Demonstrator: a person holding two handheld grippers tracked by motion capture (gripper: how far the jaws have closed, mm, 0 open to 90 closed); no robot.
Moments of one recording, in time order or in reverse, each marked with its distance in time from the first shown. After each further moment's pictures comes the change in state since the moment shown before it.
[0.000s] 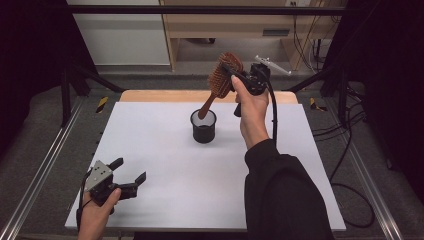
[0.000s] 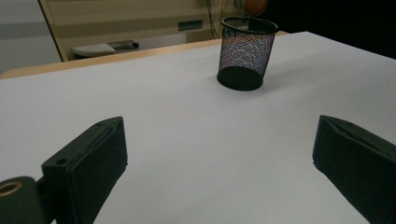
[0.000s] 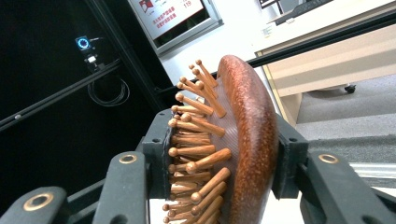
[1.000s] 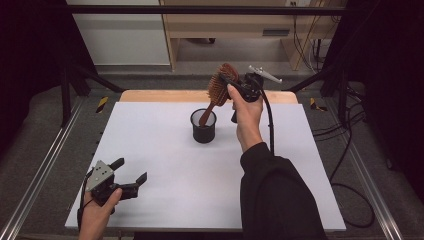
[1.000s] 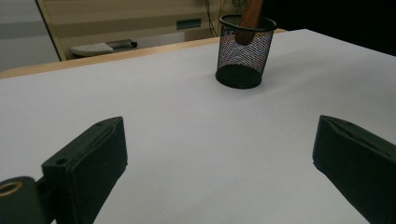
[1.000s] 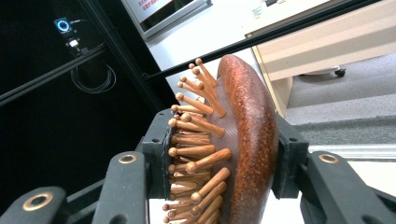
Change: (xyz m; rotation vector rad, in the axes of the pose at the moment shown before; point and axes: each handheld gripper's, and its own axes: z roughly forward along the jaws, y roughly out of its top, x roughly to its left) left arm -0.001 -0.001 0.002 0.006 -0.006 0.007; right arm -0.021 -0.033 0.019 0.050 -0.039 0.006
